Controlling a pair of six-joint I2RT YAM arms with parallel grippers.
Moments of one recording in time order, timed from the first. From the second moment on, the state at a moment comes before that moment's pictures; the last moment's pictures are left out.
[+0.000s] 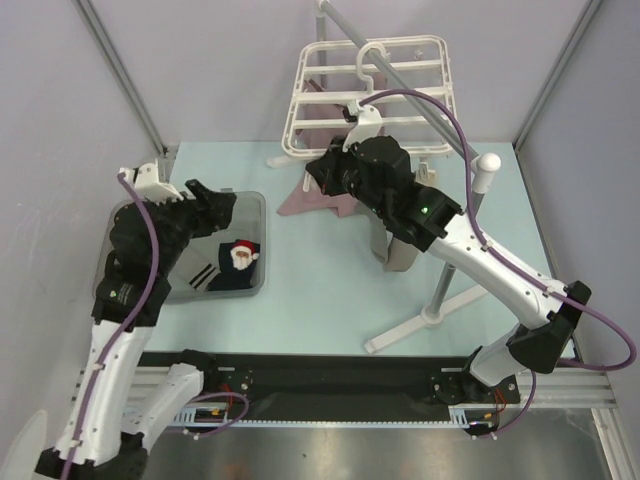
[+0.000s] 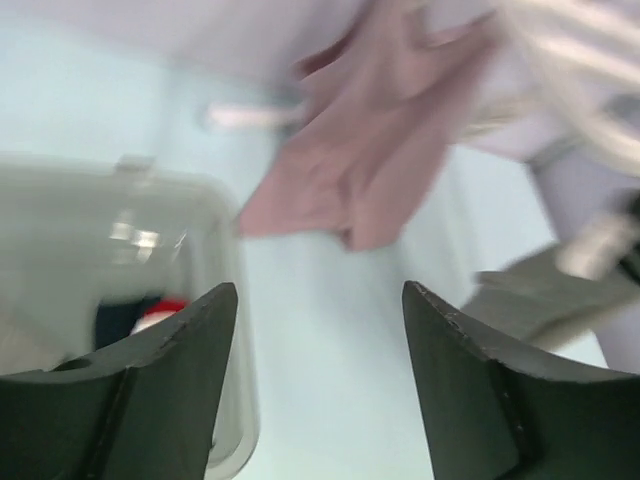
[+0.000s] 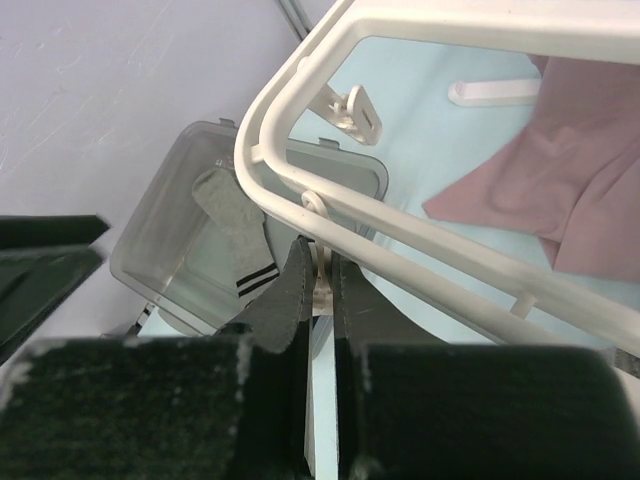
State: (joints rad) left arm -0.29 0.78 1.15 -0.48 -0.01 -0.43; right arm 0.87 1.51 1.69 -0.32 0.24 0.44
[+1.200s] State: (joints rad) left arm 0.25 1.62 1.00 -0.78 -0.21 -0.90; right arm 0.87 1.48 1.62 -0.28 0.19 0.46
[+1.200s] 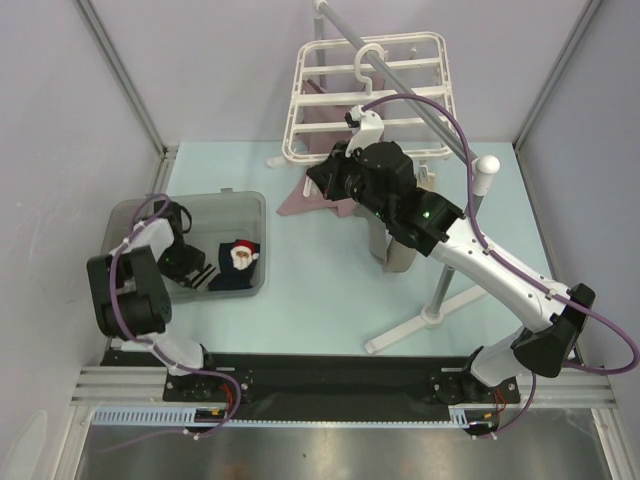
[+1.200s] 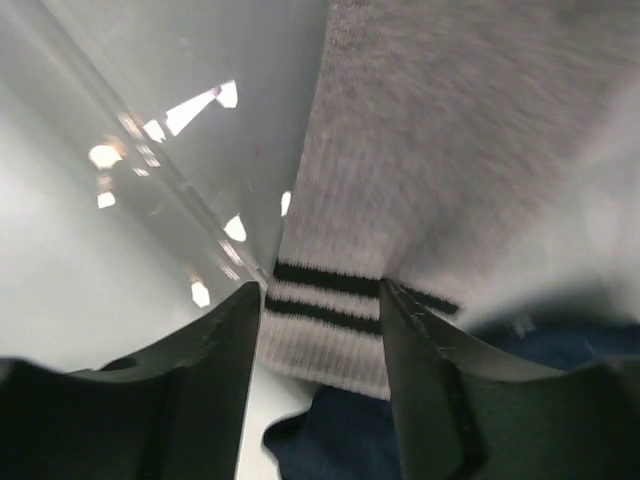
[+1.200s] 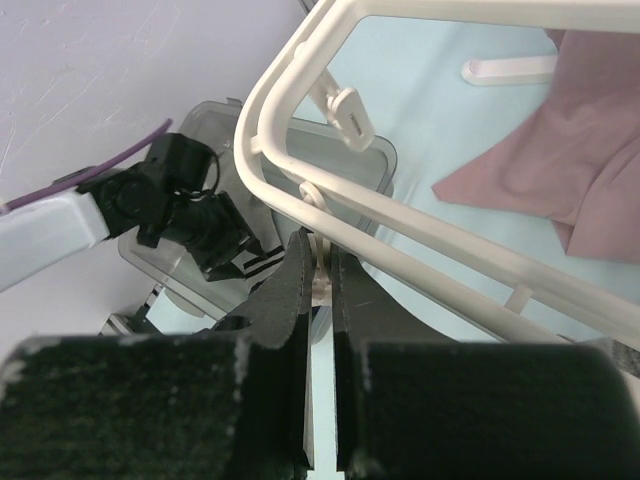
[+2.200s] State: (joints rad) left arm 0.17 1.01 1.05 -0.73 0.05 -0.81; right arm 0.88 1.48 1.61 -0.26 0.20 0.46
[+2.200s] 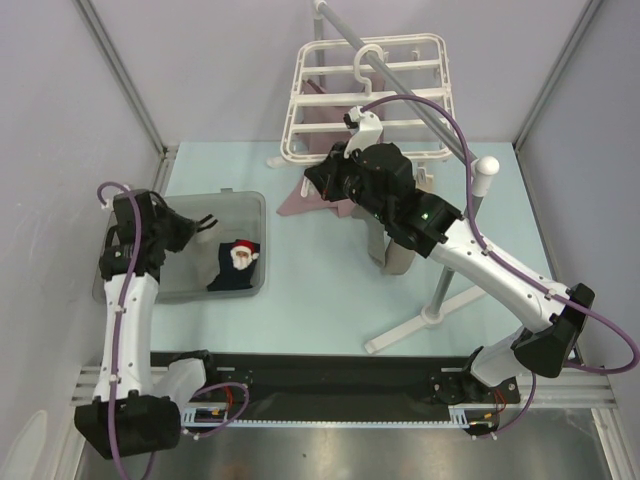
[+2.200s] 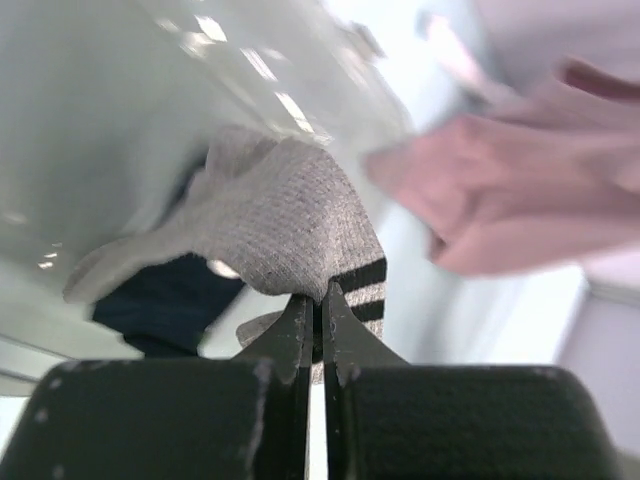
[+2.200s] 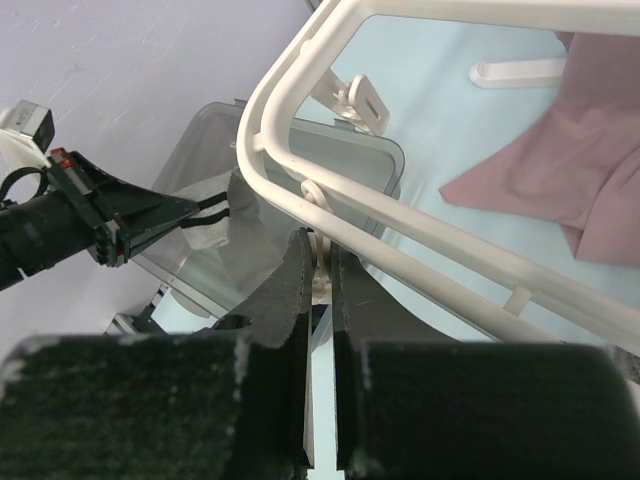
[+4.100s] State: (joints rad) left arm -0.57 0.92 1.01 -0.29 -0.21 -1.50; right arm 0.86 1.46 1.57 -0.20 0.12 0.58
